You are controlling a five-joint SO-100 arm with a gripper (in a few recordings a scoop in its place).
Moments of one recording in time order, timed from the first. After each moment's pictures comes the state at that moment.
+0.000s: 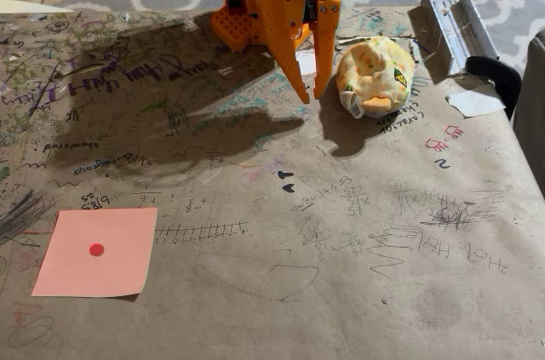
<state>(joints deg) -21.2 192.8 181.9 71.8 -77.2</state>
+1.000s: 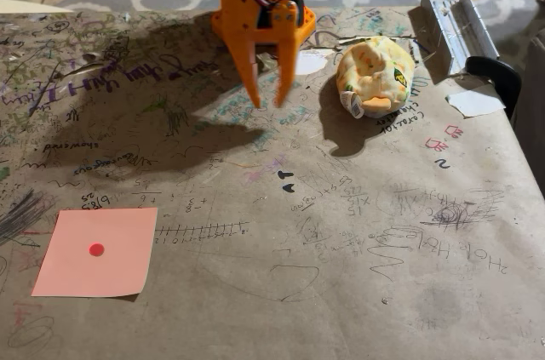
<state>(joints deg) 0.2 192.8 181.9 71.7 -70.4</state>
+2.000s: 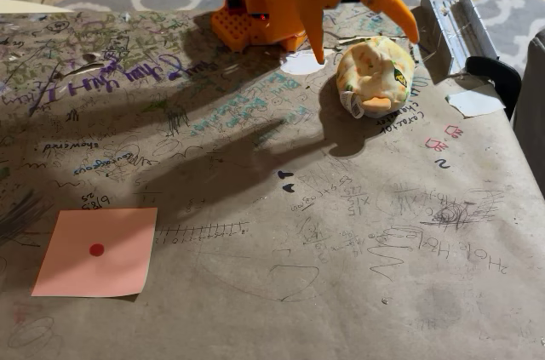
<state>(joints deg) -34.6 122.3 139.6 78.2 -57.7</state>
